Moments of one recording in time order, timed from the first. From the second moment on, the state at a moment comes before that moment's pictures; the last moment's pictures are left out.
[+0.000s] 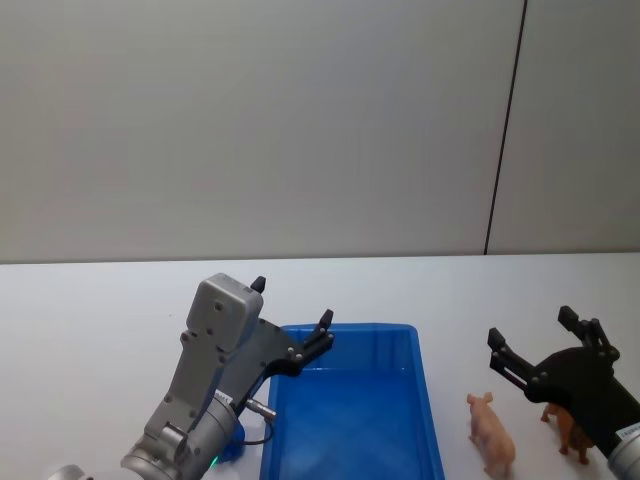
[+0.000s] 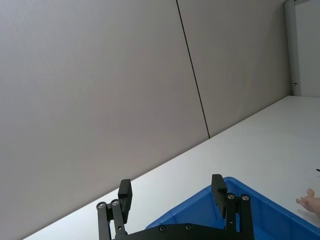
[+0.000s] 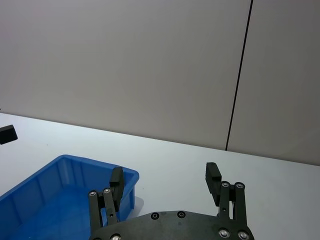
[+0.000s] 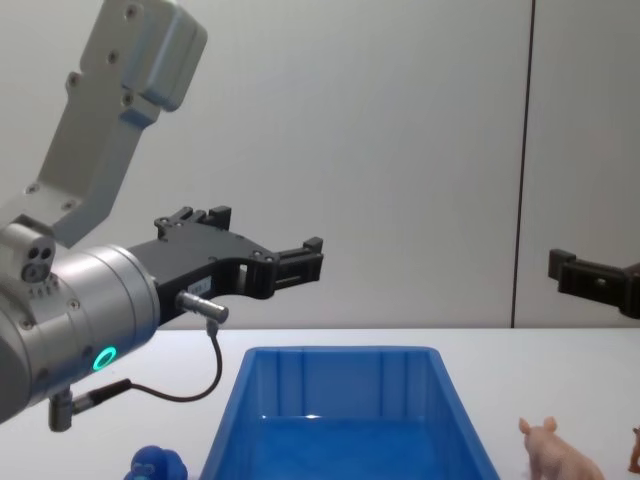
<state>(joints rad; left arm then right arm) -0.24 0.38 0.45 -1.63 -0.20 0.01 -0.01 -0.01 0.34 -0.23 -1.77 0.29 0.03 0.07</state>
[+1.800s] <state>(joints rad) -0.24 0.38 0.45 -1.63 -0.20 0.01 -0.01 -0.11 0.50 -0.12 -1.70 0.41 0.14 0.18</state>
